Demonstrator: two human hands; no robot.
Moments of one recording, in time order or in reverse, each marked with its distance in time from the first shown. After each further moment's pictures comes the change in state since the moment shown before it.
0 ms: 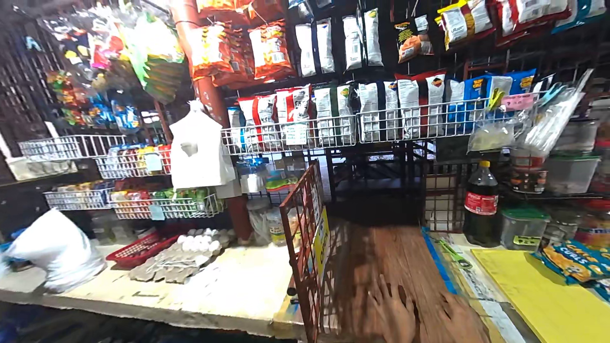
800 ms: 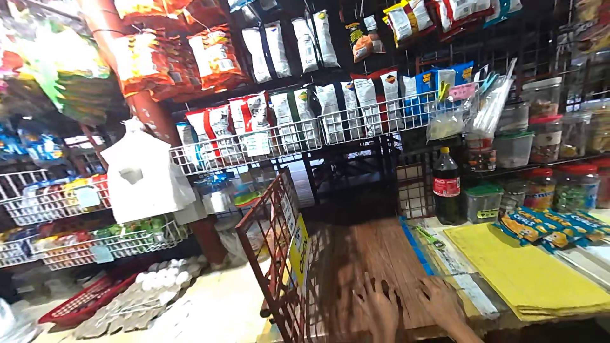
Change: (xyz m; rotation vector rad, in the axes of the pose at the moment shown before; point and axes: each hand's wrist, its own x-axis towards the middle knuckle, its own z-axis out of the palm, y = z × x) left_hand 0.002 -0.007 0.018 0.033 0.074 0.035; right_hand -0.001 -0.001 0.001 -0.017 -0.009 0.006
